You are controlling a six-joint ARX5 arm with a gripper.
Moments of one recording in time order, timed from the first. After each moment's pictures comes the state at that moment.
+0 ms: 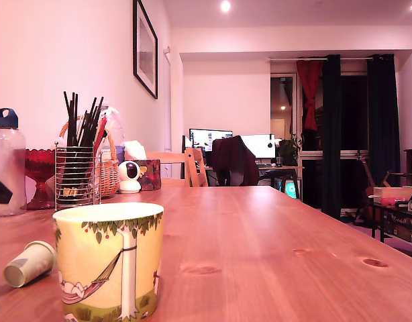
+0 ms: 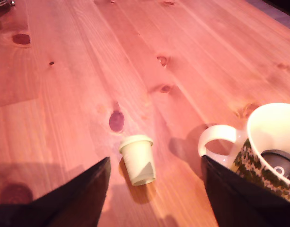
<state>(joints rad) -0.46 0.50 0.11 -0.09 0.02 -0.14</state>
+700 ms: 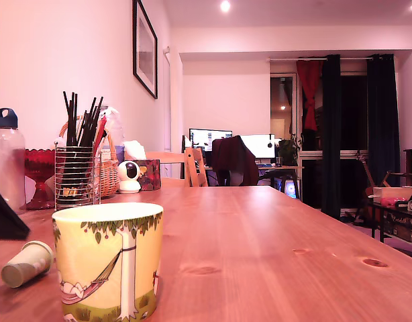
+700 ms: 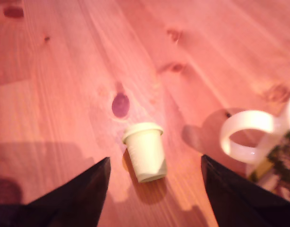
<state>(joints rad) -0.46 0.91 0.09 0.26 -0.01 -0.15</state>
